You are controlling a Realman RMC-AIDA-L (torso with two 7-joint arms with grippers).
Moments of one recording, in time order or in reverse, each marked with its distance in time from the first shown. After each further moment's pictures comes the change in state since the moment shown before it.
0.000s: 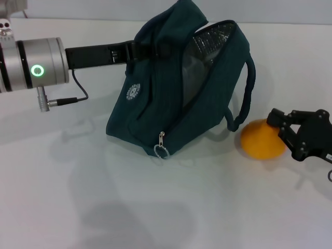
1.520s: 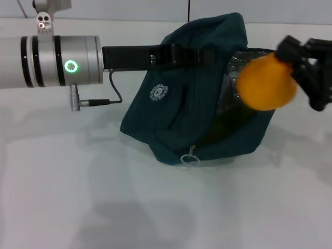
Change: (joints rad) left arm -0.050 -0.001 0.179 -0.020 -0.125 0.013 -0.110; right arm 0.109 -0.006 -0.033 -0.112 0.163 -0.352 0.092
